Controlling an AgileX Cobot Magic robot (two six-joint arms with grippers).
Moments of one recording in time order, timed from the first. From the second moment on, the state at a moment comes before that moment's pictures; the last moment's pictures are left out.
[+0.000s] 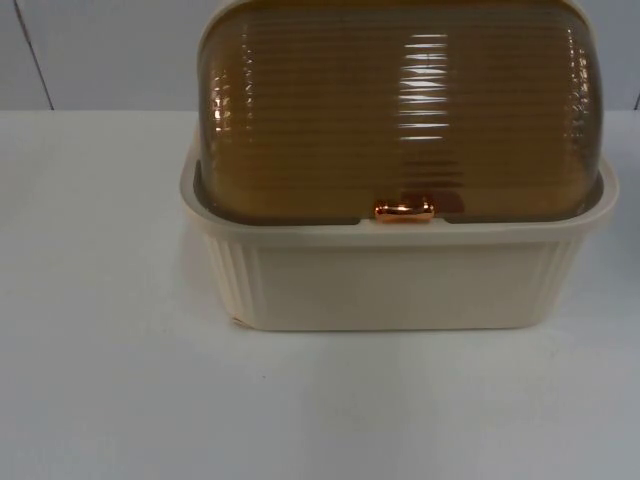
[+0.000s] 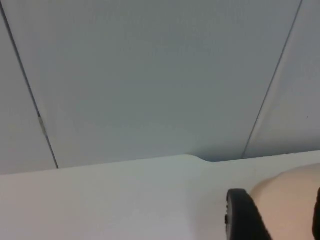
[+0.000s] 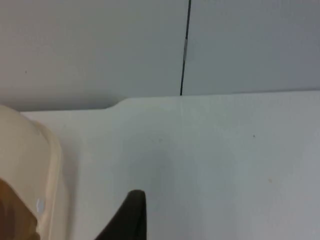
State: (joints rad) right arm -0.06 1.10 -1.05 -0.07 0.57 0.03; left arm 0.01 1.30 -1.23 -0.49 0.49 0.44
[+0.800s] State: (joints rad) right arm 0.05 0.78 -1.05 -0.11 0.72 0.08; left arm 0.01 0.85 -1.14 -0.28 0.61 0.27
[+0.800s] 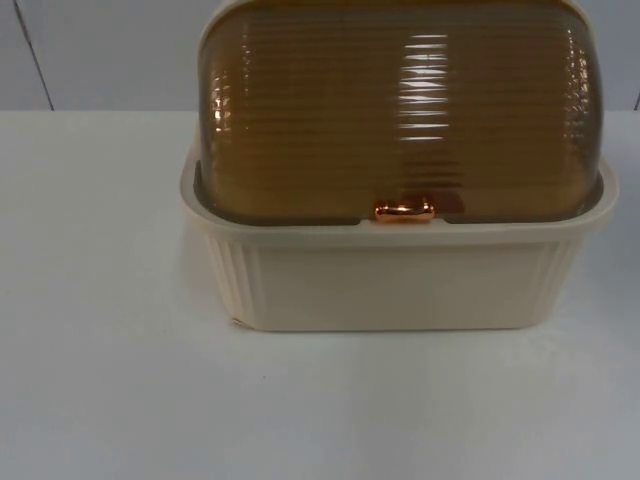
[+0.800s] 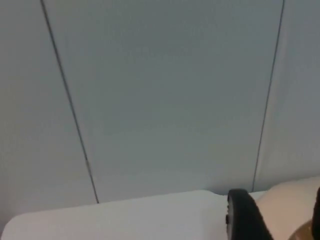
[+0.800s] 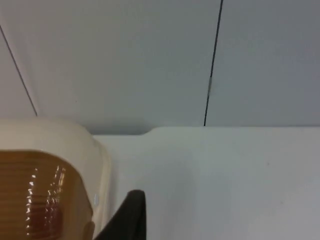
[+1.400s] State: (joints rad) right arm 0.05 0.63 -1.05 -0.15 0.85 0.09; left arm 0.01 0.75 -1.11 -0.19 0.62 0.11
